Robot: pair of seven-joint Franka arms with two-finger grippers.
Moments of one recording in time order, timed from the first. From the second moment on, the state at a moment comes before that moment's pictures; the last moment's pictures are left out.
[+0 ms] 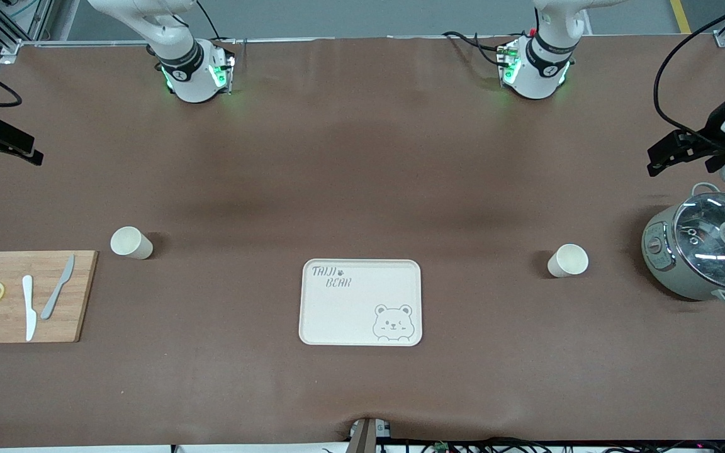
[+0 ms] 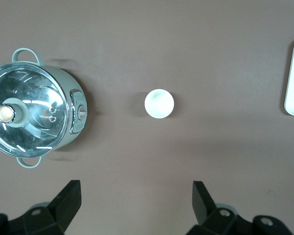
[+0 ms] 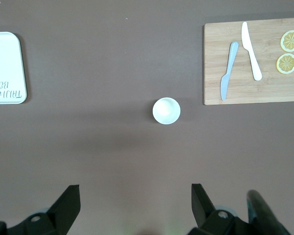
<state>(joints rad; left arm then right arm) 0.13 -0.05 -0.17 -1.66 0.04 1.63 -0.08 0.00 0.01 -0.09 -1.50 0.03 1.45 -0.05</state>
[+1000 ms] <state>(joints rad) 0.13 -0.04 -0.17 -1.65 0.04 1.63 -0.08 0.00 0.01 -0.09 -1.50 0.02 1.45 -0.05</state>
